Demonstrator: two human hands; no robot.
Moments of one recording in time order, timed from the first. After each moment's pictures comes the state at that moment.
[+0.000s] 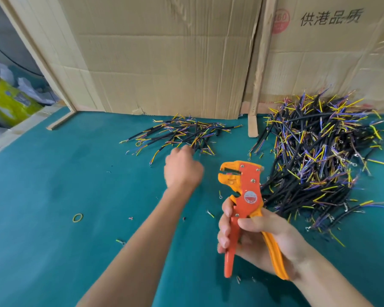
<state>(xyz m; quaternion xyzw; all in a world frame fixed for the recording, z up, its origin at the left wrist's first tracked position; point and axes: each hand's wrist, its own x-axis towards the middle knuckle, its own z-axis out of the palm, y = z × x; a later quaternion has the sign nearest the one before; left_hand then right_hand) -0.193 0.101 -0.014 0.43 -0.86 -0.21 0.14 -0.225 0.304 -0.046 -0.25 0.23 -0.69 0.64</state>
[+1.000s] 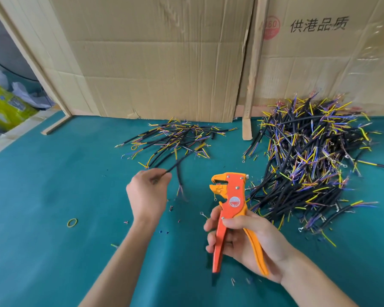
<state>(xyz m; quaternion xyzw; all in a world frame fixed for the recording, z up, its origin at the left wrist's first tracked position) -0.127 0.089 -0.038 0.44 -0.74 -0.34 0.38 -0.218 0.299 -0.050 -0.16 0.33 -0.70 0.61</state>
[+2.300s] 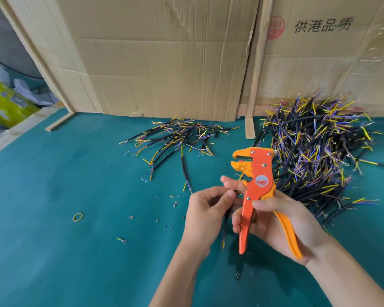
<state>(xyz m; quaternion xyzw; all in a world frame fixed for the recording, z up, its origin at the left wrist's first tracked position) -0.141 0.187 -0.053 0.17 -0.65 -0.70 0.25 -0.241 0.318 -0.025 -0.28 0.36 -0.70 0.54</state>
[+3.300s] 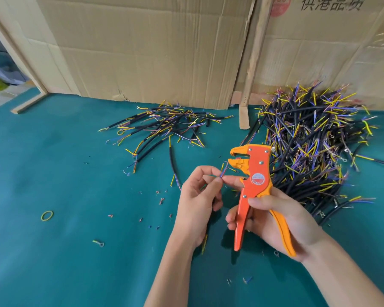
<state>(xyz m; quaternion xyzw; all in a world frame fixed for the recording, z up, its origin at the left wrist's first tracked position) -0.166 0.173 -0.063 0.18 -0.57 -0.75 0.29 -0.256 0.314 -0.040 -0.22 0.42 -0.71 0.52</state>
